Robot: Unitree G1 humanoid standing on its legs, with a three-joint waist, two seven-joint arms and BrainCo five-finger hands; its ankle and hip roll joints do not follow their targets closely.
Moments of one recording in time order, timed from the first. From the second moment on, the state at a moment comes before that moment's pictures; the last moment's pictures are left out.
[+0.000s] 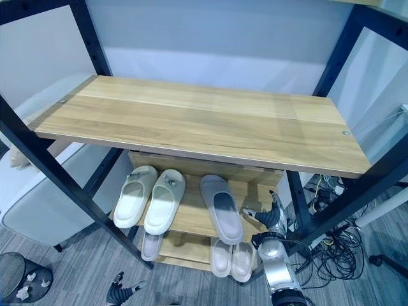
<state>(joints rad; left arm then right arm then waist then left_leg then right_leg) 0.16 0.11 -0.11 1.08 -0.05 -0.31 0.33 -0.01 -0.17 0.01 0.32 -0.33 0.11 -0.37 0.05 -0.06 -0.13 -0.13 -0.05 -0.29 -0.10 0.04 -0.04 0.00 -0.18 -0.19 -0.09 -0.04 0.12</state>
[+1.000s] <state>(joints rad) 0.13 0.11 -0.12 1.02 -0.05 -0.32 0.31 -0.25 -0.20 0.09 0.53 -0.31 0.08 -0.35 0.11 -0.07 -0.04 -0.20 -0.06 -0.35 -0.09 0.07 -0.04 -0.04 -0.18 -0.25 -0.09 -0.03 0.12</state>
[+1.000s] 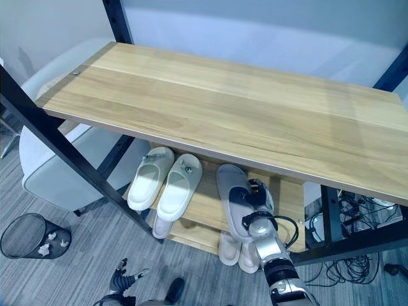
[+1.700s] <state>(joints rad) 0.17 0.09 -0.08 1.09 -0.06 -0.29 0.31 0.30 -0.14 0.06 0.10 -0.17 -0.05 -0.31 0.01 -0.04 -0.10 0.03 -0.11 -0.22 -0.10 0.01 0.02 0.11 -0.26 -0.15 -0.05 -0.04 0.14</state>
